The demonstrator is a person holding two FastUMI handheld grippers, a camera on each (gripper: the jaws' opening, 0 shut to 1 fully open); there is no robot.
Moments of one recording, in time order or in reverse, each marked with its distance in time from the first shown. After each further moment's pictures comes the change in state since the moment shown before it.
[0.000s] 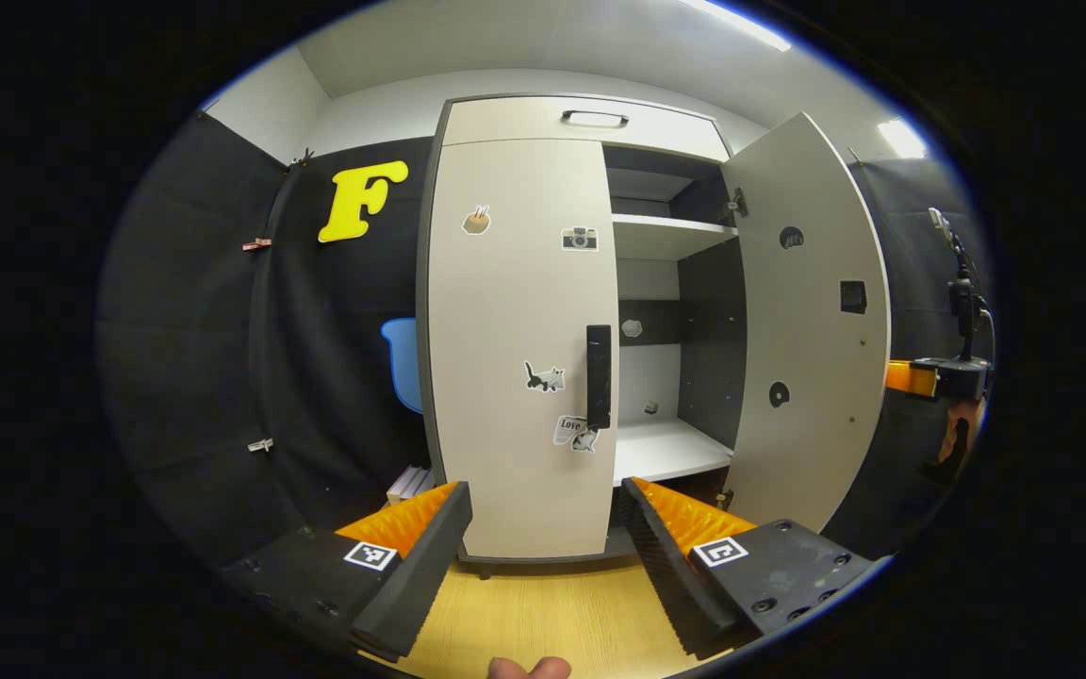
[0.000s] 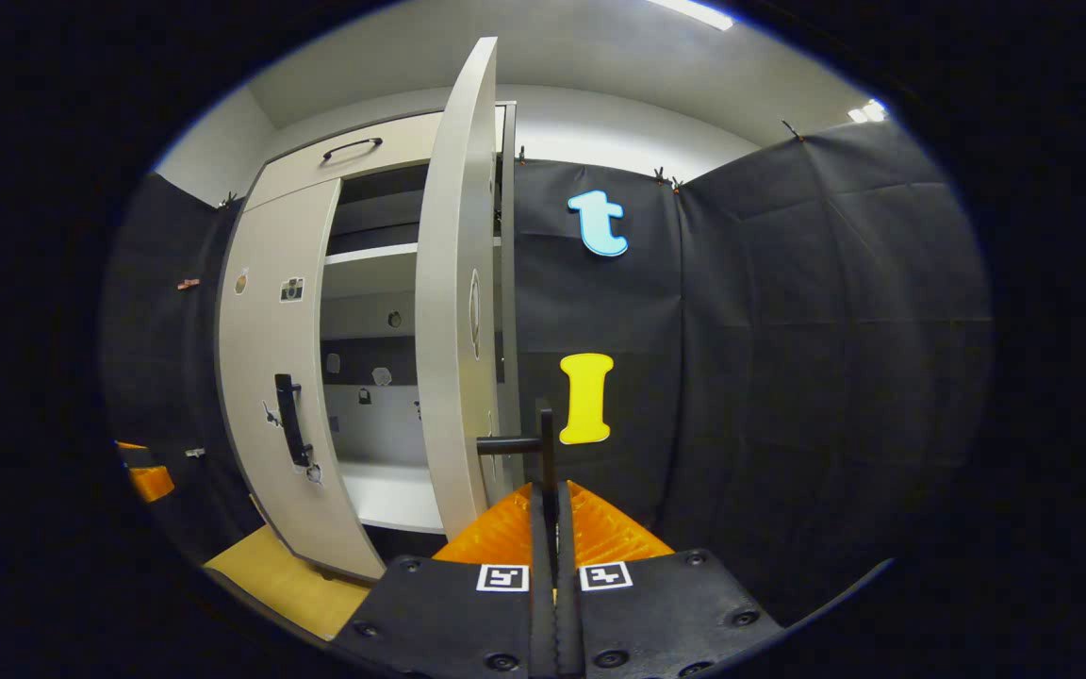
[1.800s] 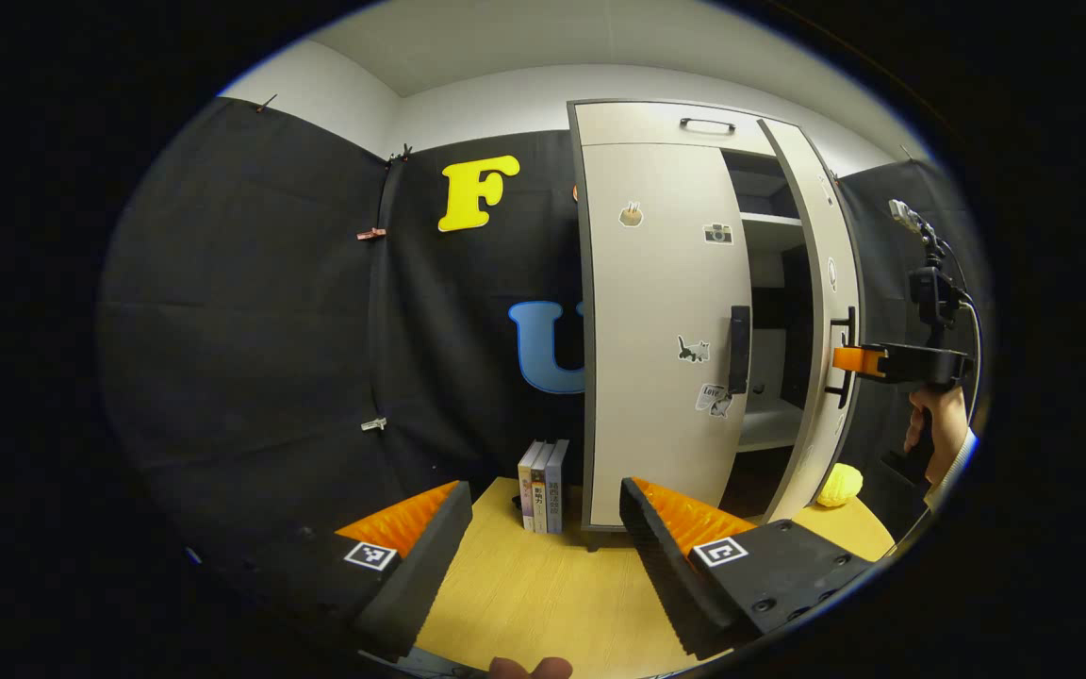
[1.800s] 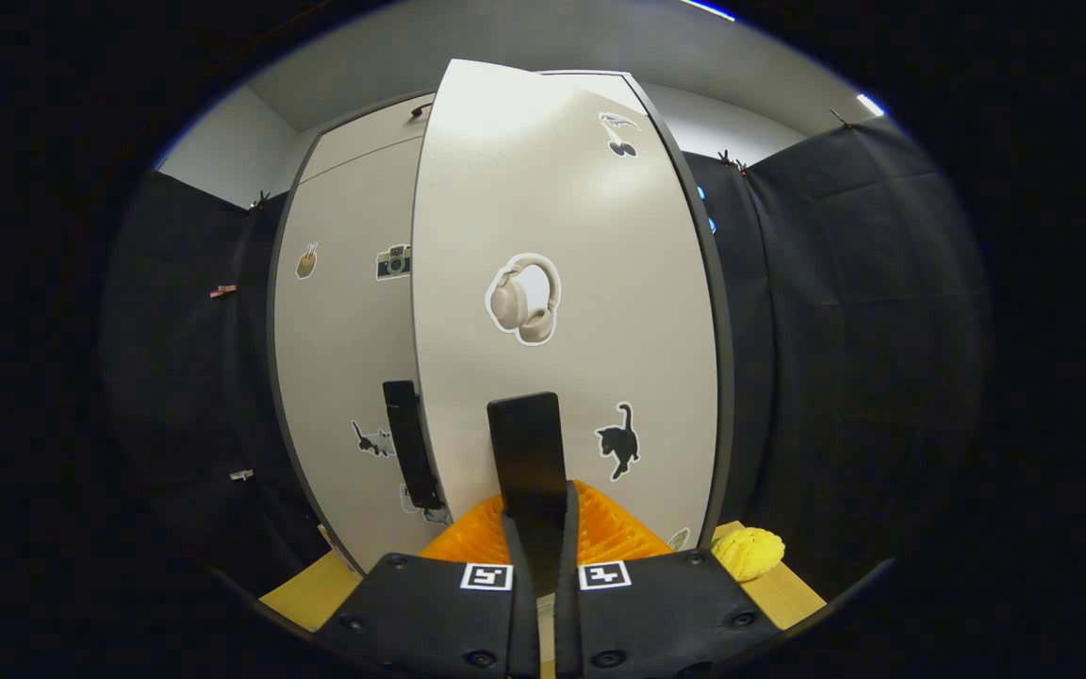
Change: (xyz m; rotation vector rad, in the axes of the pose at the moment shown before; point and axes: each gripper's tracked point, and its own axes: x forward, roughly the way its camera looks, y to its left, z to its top) left arm -0.090 0.141 -0.031 -0.026 0.045 0.285; right arm 0.021 0.087 -0.016 0.011 0.002 0.091
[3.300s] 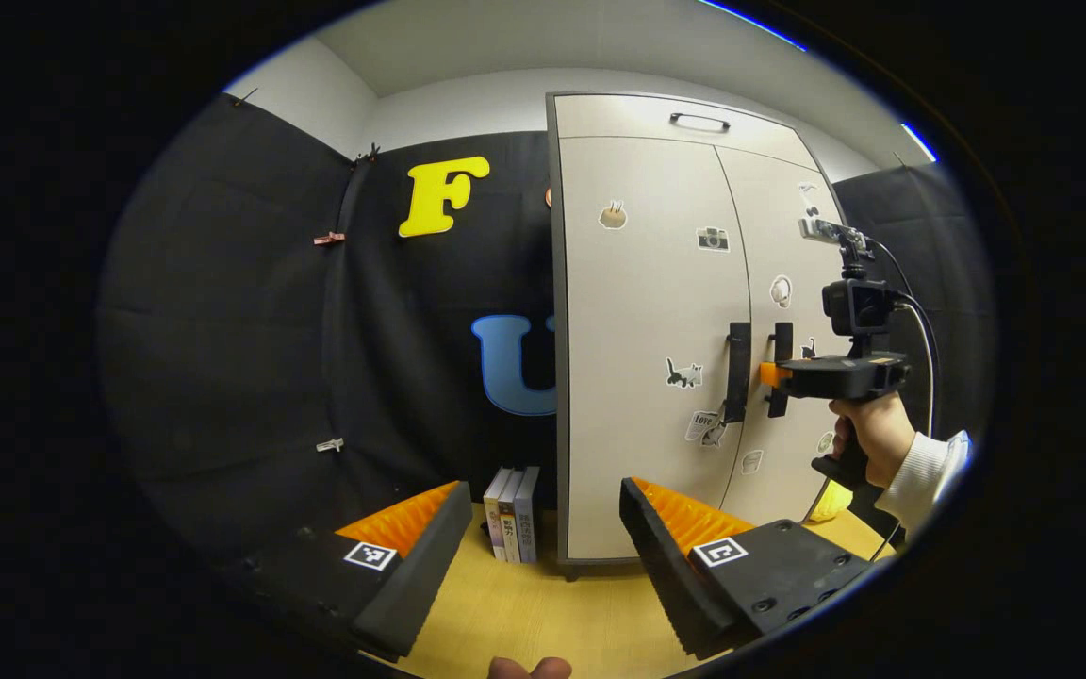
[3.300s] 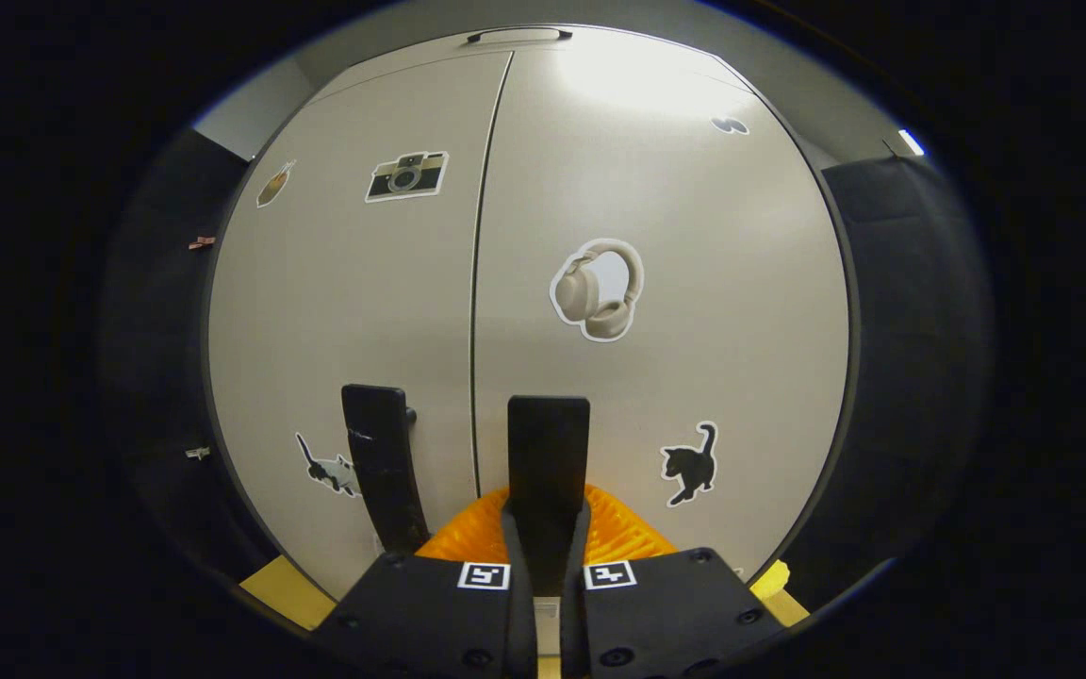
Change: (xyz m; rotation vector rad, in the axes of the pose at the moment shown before) left arm 0.072 -0.017 0.022 0.000 -0.042 -0.095; right arm 0.108 0.044 -0.016 -0.100 0.022 -0.046
